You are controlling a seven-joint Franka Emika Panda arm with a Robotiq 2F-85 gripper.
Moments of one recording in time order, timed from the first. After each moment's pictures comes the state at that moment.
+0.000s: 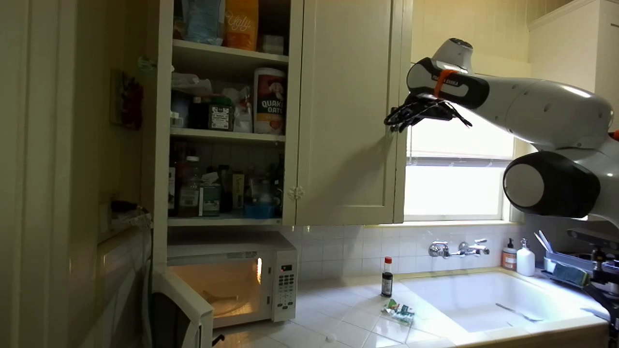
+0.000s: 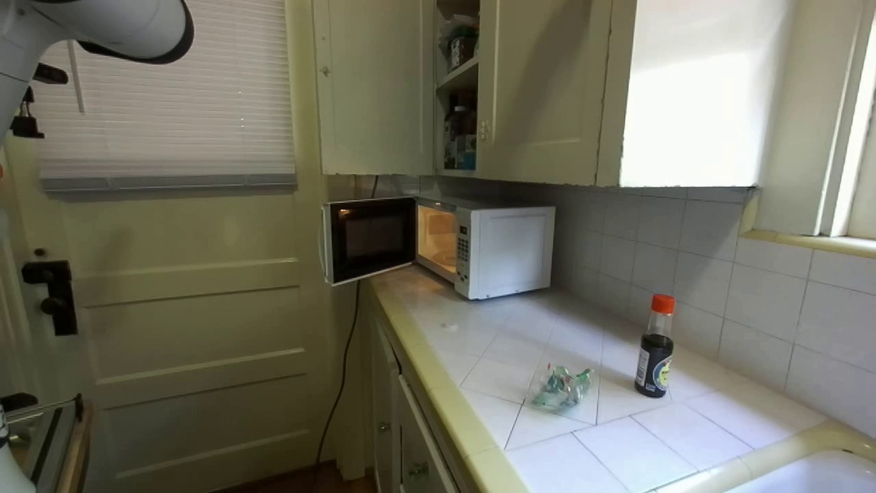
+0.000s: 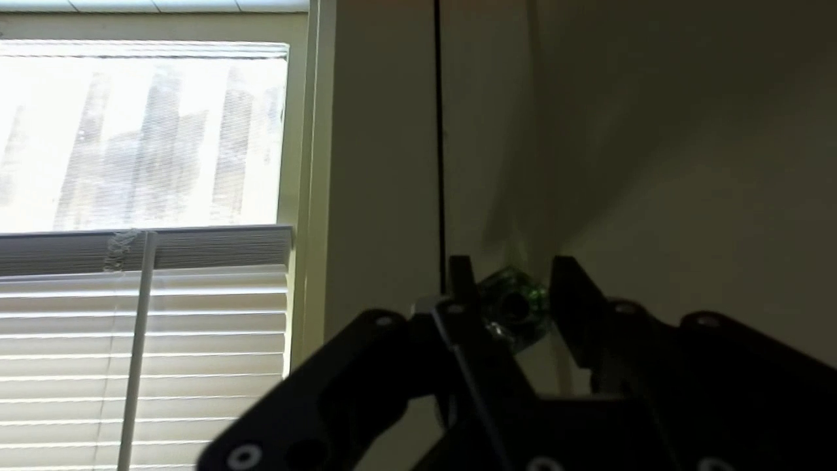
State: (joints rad) arm -0.30 0.45 -0.19 -0.61 0.20 2.04 -0.10
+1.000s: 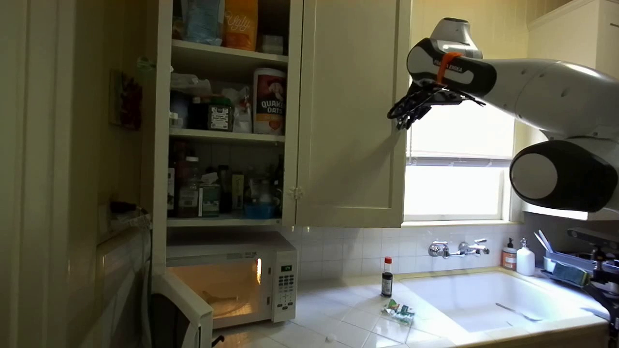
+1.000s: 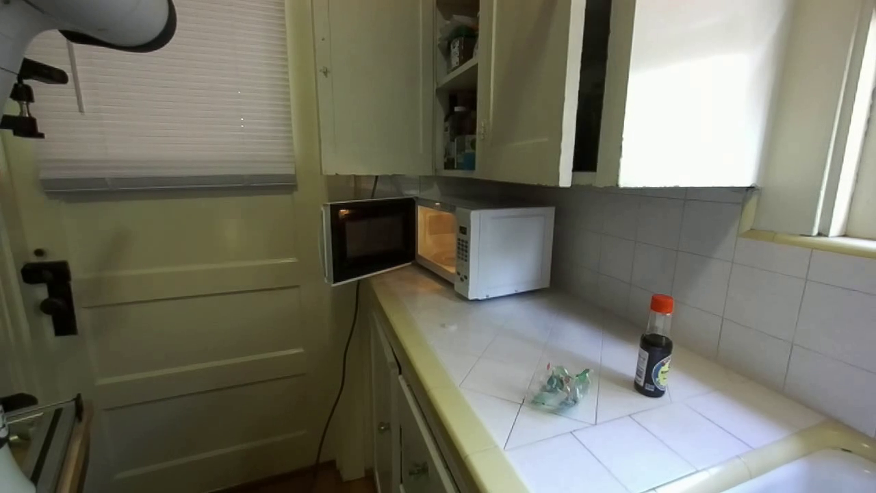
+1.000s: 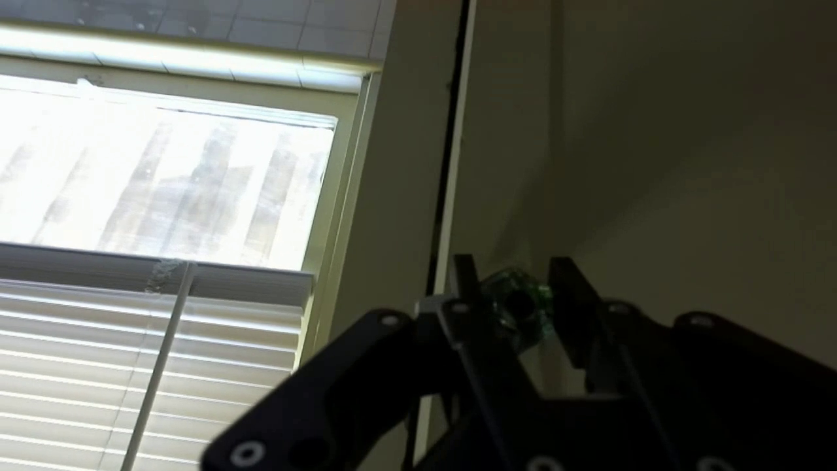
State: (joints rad) arm -0.24 0.38 -0.21 -0.59 0.04 1.79 -0.13
